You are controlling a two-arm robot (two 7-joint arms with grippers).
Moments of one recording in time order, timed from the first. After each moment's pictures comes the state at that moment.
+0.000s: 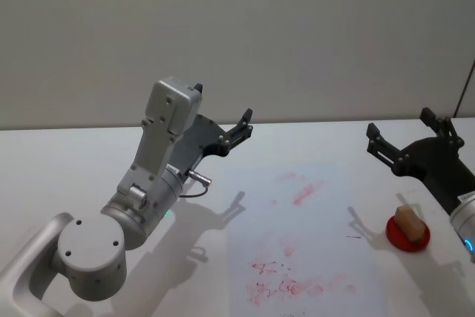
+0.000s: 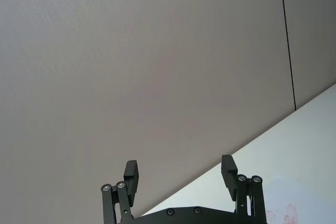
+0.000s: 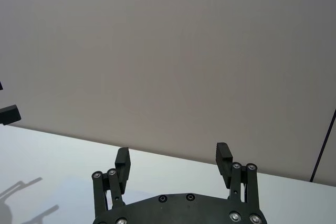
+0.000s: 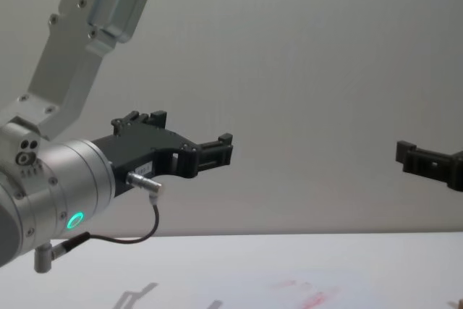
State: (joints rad) left arm -0.24 0.38 0.45 -1.63 -0.20 0.01 -0.01; right arm -0.01 0.34 -0.23 -1.77 0.29 0.03 0.07
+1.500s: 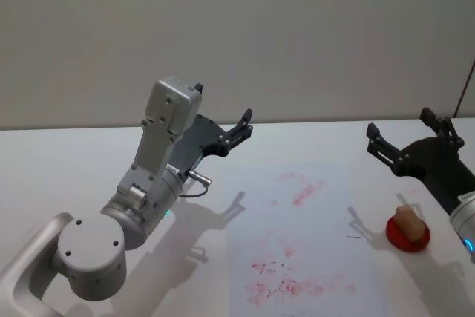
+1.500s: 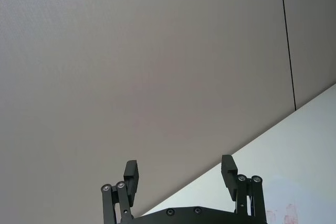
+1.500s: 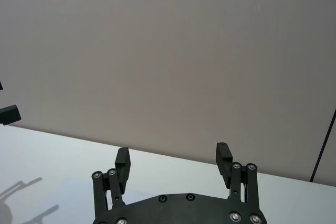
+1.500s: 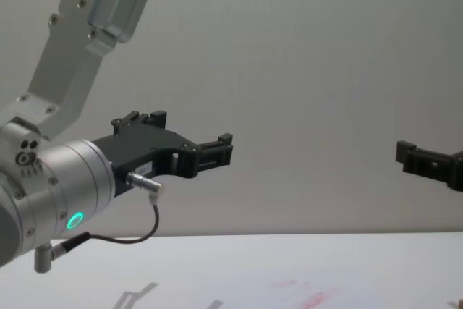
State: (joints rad) left arm -0.24 0.38 0.45 -1.63 -0.20 0.01 -0.01; right arm -0.01 0.34 -0.23 -1.77 0.29 0.03 0.07
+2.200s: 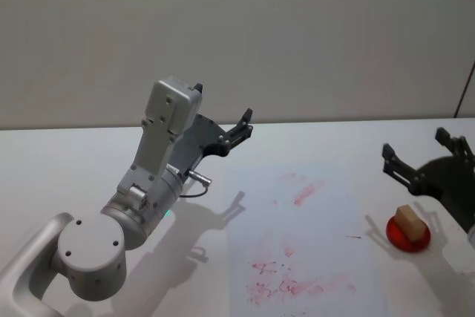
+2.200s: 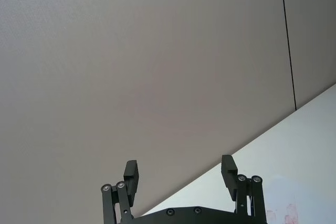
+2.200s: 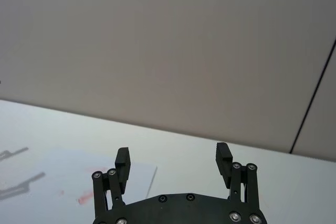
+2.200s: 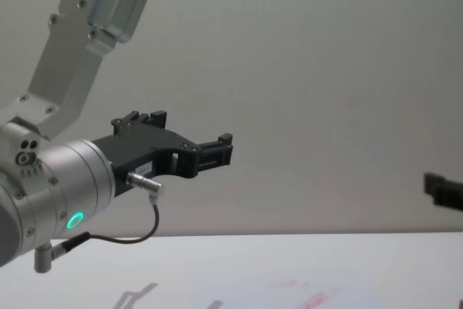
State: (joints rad) left arm -0.24 0.38 0.45 -1.63 -0.20 0.01 -0.01; right arm -0.08 0.40 -0.20 -1.80 0.30 0.08 0.05
